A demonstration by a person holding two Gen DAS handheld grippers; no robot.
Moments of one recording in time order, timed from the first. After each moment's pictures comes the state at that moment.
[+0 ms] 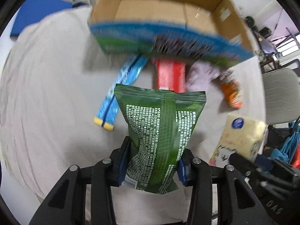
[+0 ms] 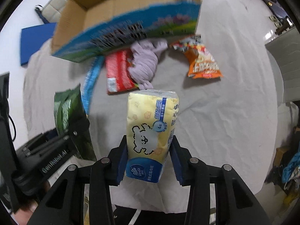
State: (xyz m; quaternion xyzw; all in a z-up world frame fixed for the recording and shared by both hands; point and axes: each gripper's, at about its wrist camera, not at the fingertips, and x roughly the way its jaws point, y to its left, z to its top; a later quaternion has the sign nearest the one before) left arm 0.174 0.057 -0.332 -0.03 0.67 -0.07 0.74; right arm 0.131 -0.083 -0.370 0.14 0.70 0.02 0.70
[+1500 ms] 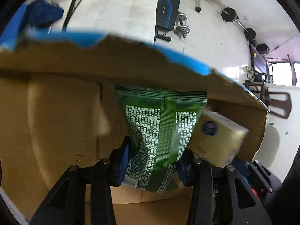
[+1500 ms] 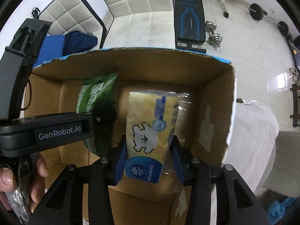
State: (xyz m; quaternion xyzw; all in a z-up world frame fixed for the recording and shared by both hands) left arm 0.525 -0.031 -0.394 -0.16 0.75 -0.10 0.64; right arm 0.501 -0.149 -0.425 0.04 0.70 0.08 0.71
